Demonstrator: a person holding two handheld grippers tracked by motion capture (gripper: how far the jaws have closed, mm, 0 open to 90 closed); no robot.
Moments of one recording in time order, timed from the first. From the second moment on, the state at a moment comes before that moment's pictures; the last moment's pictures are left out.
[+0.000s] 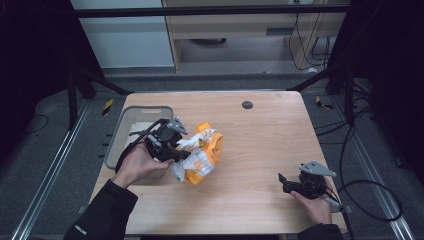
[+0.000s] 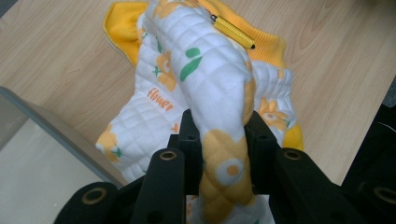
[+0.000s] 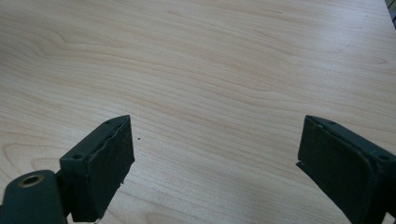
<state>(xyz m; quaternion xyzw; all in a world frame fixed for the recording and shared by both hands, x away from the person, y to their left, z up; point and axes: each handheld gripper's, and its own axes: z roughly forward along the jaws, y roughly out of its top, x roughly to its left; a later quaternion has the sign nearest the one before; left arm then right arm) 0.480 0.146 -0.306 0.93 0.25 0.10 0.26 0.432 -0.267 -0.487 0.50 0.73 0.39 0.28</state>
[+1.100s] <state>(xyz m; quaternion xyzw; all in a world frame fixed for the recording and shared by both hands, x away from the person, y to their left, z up) 0.480 0.094 -0.353 0.95 0.20 0.07 0.25 0.432 -0.270 -0.486 0.50 0.72 0.39 0.28</state>
